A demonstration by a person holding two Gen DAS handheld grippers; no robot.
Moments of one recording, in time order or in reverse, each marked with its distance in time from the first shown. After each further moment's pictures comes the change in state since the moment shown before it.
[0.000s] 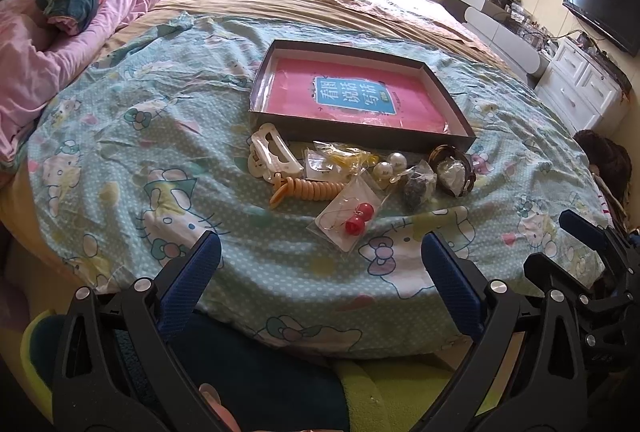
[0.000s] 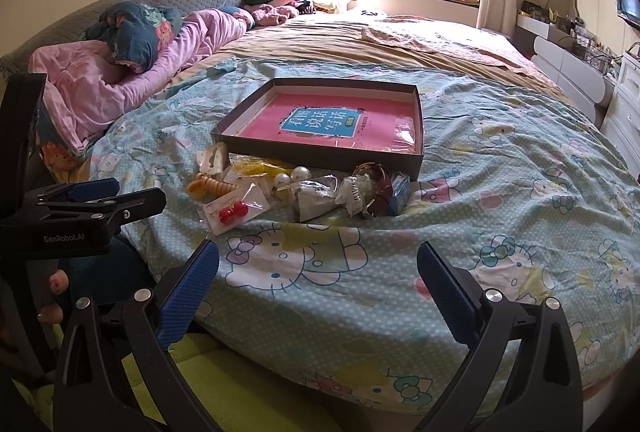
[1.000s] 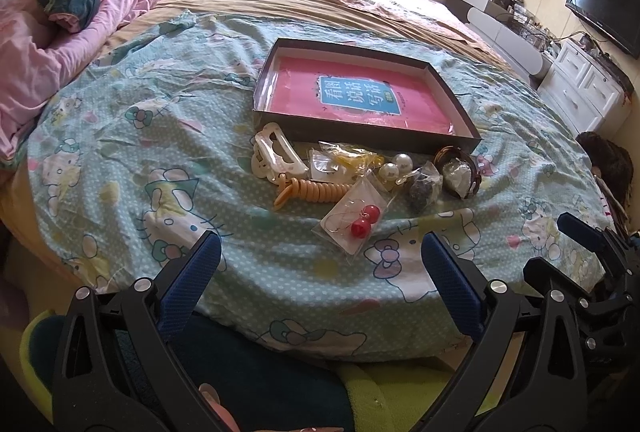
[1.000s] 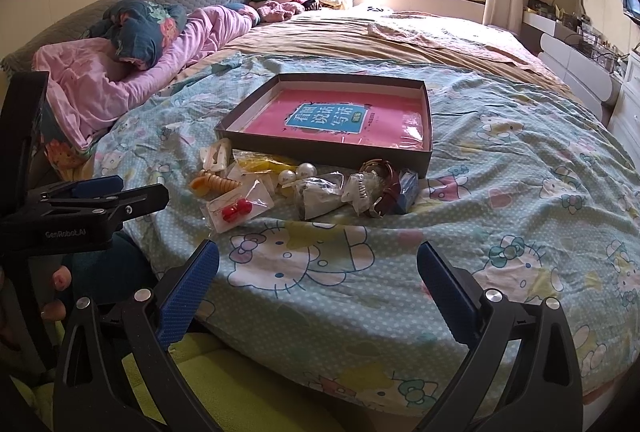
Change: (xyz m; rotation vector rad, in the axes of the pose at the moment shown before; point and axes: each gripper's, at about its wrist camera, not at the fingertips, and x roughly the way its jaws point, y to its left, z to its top) left arm 0.005 0.000 0.003 -0.004 0.001 0.012; right arm 0.009 0.004 0.000 -0.007 0.014 0.022
